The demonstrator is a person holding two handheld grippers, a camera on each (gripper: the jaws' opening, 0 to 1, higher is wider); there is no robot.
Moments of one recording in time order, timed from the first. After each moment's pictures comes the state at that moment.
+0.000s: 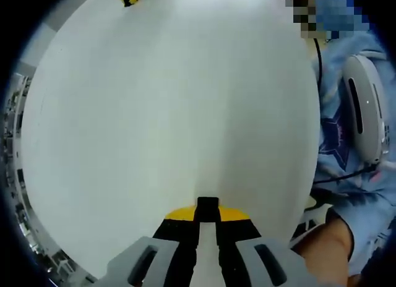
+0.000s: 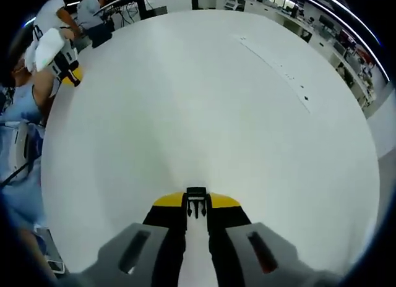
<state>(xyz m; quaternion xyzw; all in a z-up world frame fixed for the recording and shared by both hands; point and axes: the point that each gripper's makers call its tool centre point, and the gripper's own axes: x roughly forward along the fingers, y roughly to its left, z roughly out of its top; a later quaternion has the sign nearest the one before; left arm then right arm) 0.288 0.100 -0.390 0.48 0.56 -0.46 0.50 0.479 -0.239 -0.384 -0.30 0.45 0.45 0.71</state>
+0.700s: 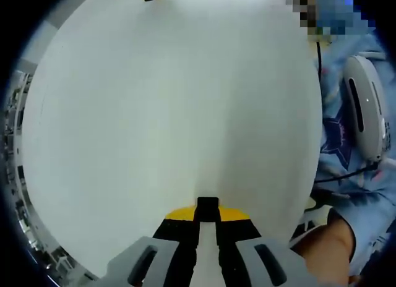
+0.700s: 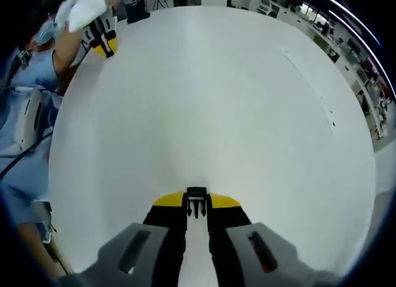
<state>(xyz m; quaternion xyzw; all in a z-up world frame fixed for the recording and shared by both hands) 0.291 0.103 -0.388 0.48 0.56 -0.45 0.50 0.422 -0.215 -0.384 -0.37 0.43 0.51 0.65</state>
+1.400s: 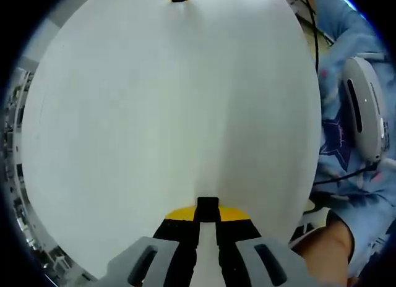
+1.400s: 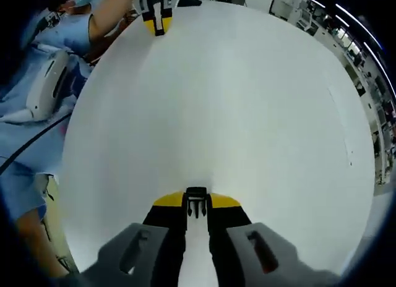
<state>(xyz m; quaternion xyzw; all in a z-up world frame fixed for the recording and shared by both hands) 0.296 0.100 -0.388 0.47 0.56 -0.45 0.51 0.368 -0.192 -0.386 -0.43 0.40 0.57 0.57</state>
